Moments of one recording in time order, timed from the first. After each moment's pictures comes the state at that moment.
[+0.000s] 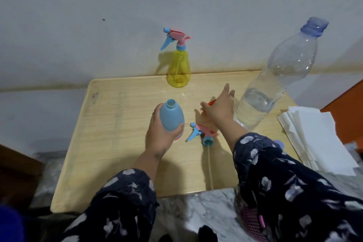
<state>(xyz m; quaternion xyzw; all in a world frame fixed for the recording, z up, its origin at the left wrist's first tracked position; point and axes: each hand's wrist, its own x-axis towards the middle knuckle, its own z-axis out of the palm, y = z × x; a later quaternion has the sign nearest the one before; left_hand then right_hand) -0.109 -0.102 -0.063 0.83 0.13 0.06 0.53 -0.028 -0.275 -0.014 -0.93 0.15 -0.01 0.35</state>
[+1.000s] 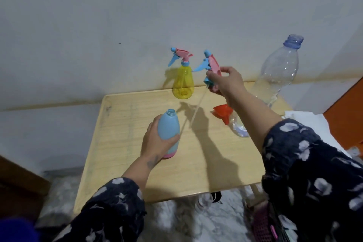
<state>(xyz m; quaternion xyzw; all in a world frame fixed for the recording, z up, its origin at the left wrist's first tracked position) -0.136 -0.062 -0.032 0.86 0.09 0.04 0.51 -0.059 -0.253 0.116 -0.73 0.11 -0.03 0.68</state>
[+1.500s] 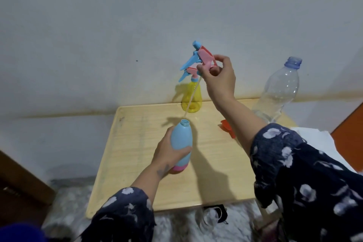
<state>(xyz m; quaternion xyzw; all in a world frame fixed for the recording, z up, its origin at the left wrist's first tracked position) -0.152 -0.064 -0.008 0.83 0.08 -0.02 0.55 -0.074 -0.200 0.155 -0.75 -0.01 -0.22 0.63</state>
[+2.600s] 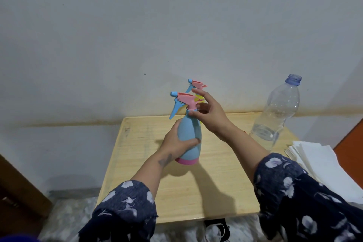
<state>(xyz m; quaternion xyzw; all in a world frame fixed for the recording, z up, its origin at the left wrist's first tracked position) -0.134 -0.058 0.050 0.79 0.01 -0.02 0.61 -0.097 -0.193 0.121 -0.79 -0.16 0.00 0.60</state>
